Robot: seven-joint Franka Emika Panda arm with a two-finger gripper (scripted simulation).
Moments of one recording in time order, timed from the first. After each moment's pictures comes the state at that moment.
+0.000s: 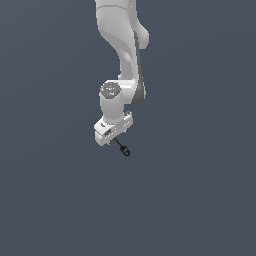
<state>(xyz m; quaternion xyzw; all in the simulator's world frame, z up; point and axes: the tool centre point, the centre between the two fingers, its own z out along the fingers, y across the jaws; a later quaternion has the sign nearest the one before) -0.069 -0.059 0.061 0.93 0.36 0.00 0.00</state>
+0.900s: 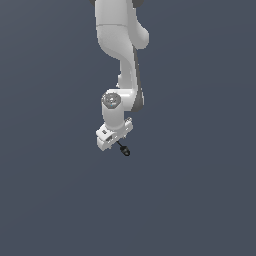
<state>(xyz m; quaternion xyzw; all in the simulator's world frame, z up) -0.071 -0.059 0.016 0.93 0.36 0.00 0.00</state>
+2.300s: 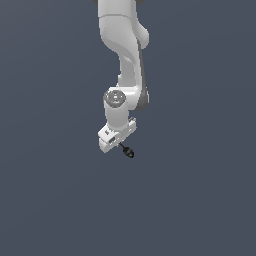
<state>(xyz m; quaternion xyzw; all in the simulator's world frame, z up) -0.046 -0.041 0.045 0.93 0.36 0.00 0.00</state>
